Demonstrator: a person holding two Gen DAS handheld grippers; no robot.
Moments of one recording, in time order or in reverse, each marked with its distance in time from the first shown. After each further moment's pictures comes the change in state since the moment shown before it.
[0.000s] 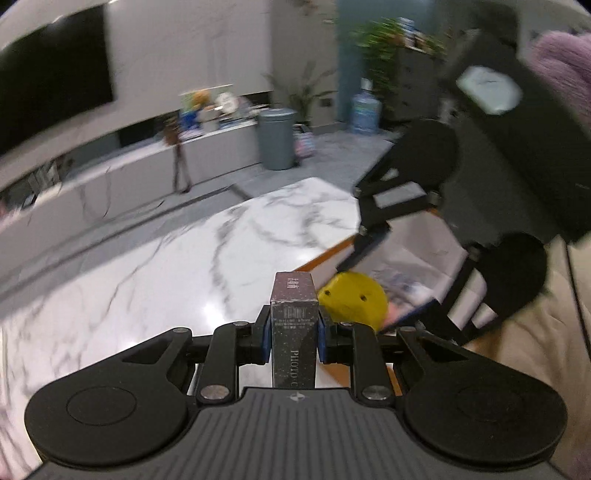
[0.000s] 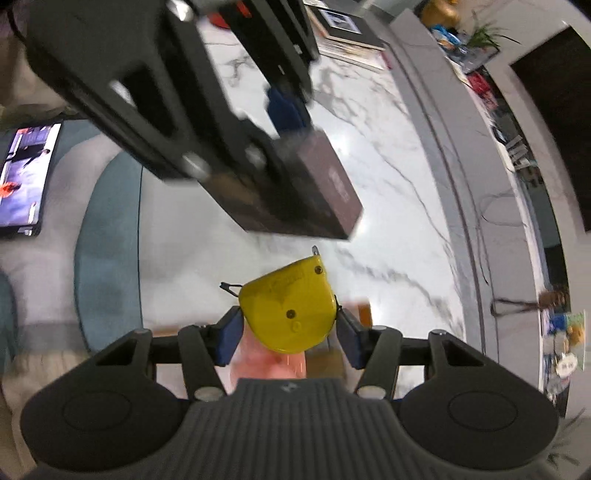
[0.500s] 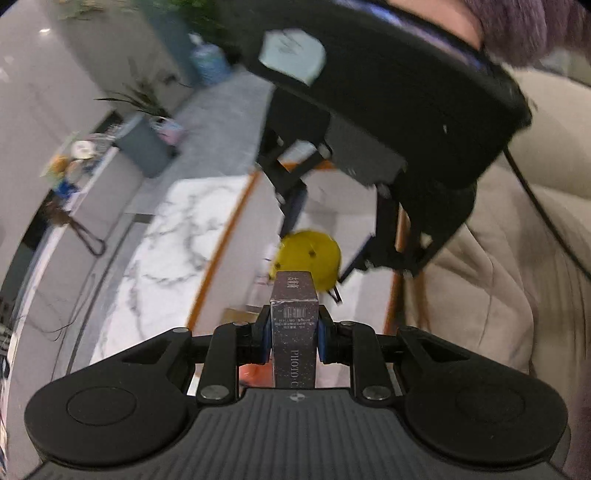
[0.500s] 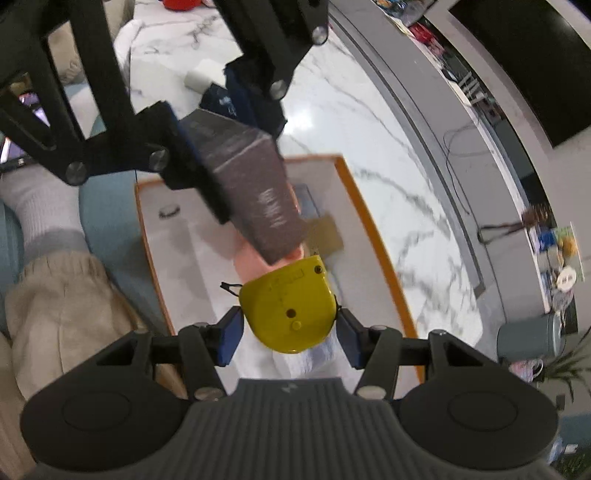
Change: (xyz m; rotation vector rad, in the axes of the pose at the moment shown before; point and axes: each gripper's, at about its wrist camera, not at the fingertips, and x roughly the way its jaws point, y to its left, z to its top) left arm 0.069 -0.149 0.038 0.613 0.232 -0.147; right arm -0.027 0.020 -0.120 0.198 0.046 -0.052
